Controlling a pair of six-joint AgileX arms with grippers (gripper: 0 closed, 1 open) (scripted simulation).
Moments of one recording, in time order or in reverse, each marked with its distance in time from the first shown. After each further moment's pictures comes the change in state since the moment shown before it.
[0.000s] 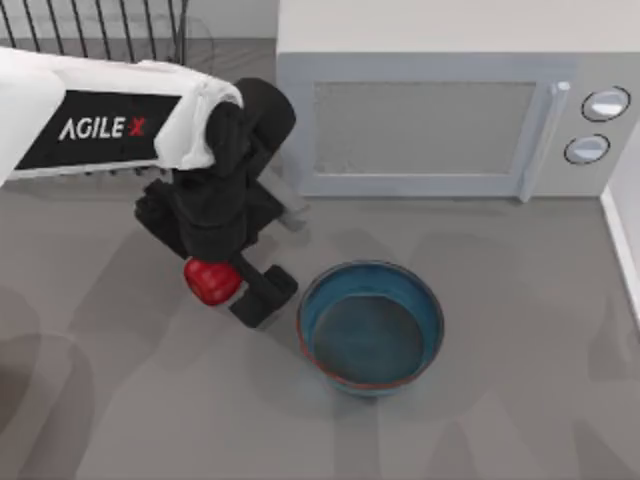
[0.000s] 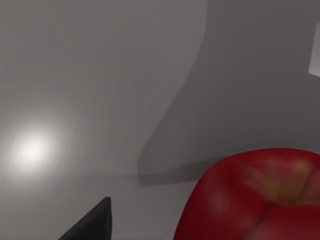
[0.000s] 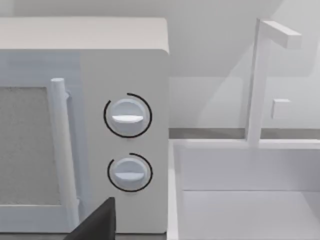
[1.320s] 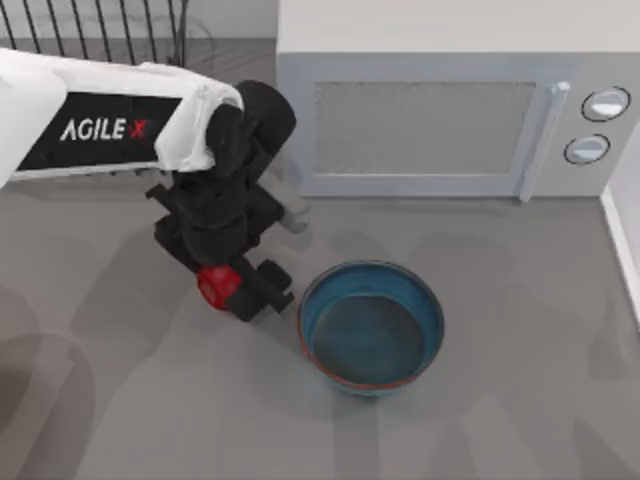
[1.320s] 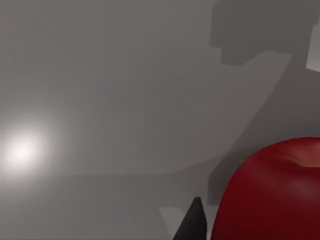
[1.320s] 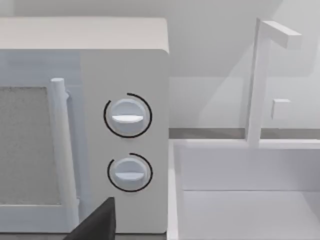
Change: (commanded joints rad) left arm 0.000 0.000 0.000 0.000 0.000 0.000; right arm 0.000 0.000 0.000 0.000 0.000 0.000
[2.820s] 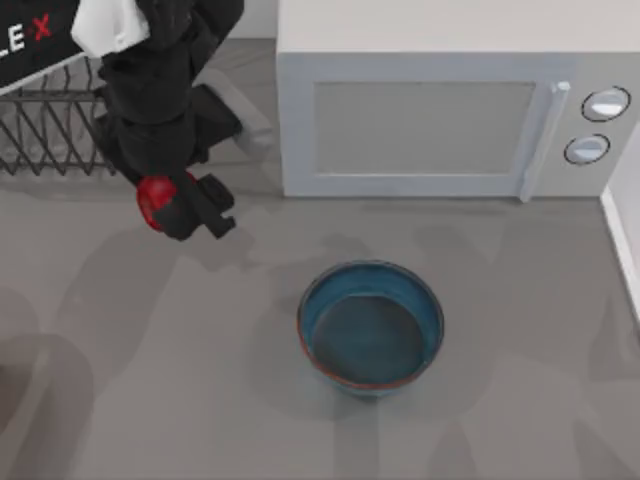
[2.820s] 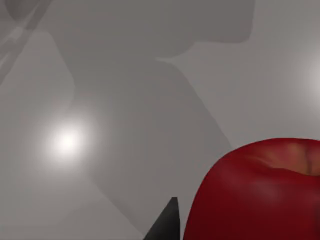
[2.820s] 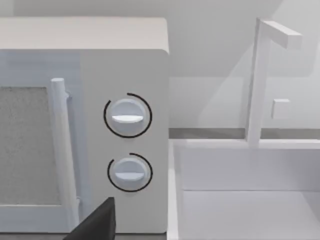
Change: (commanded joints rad) left arm 0.076 -0.152 0.251 -0.398 0.008 0.198; right arm 0.000 0.000 0.000 0.000 0.000 0.000
